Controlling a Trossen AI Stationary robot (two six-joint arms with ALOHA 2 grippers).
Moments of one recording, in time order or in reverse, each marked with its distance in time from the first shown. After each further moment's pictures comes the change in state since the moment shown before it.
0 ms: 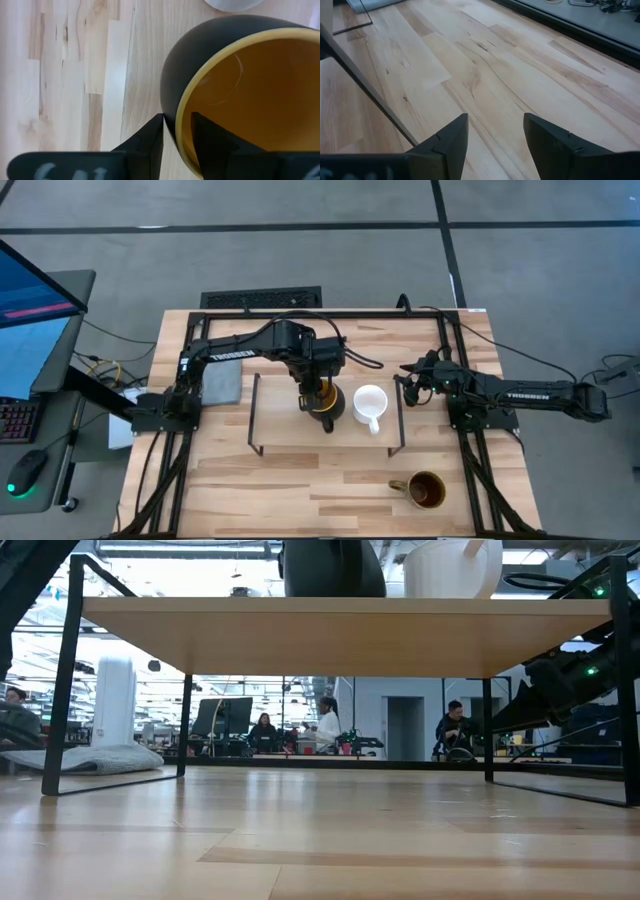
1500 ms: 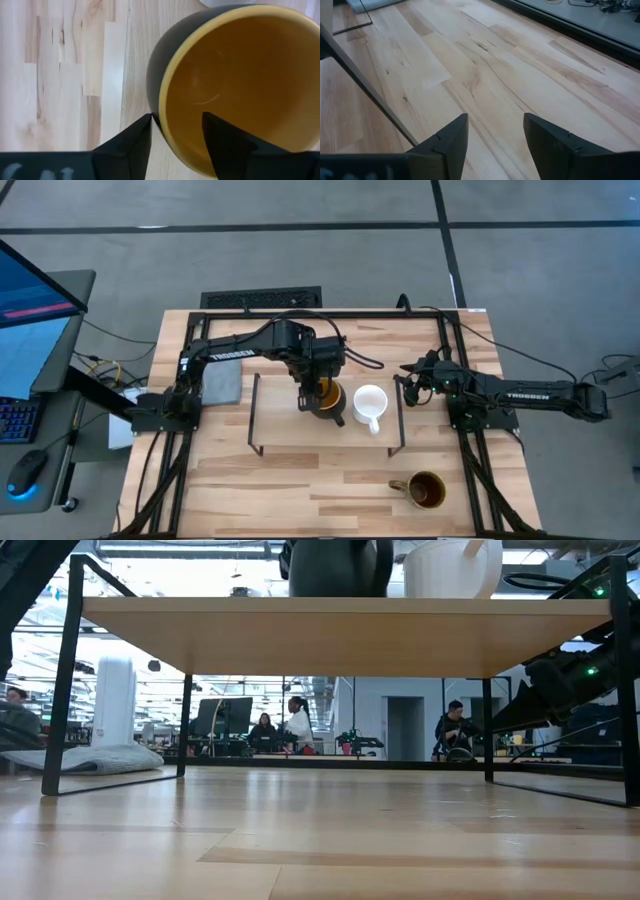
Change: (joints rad) left arm 0.002 -0.001 0.000 0.001 0.018 0.027; right arm 0.000 0.000 0.000 0.000 0.000 0.000
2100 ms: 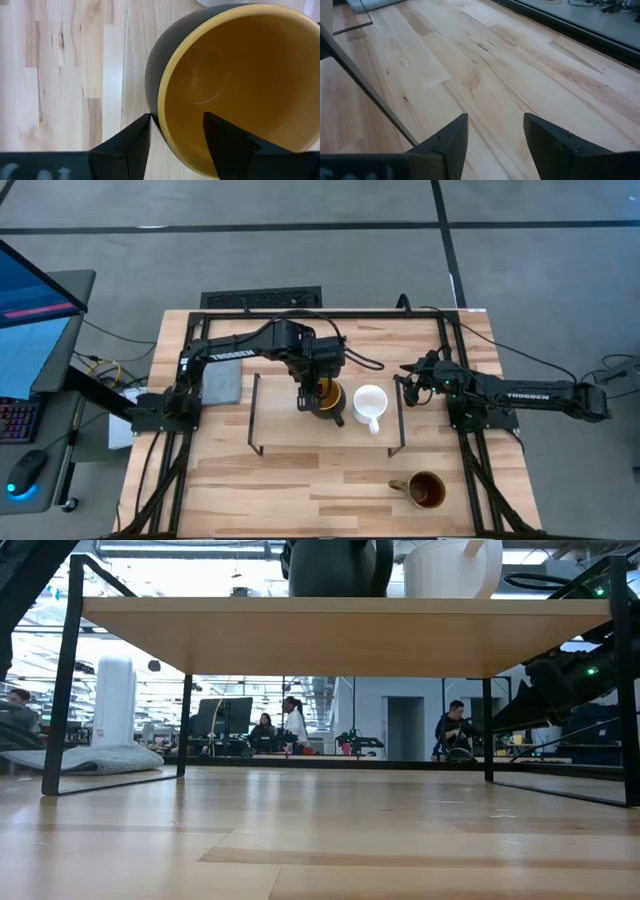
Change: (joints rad) left arm 0.000 0.000 0.000 0.001 0.000 0.029; right arm 0.000 0.000 0.000 0.000 0.000 0.000
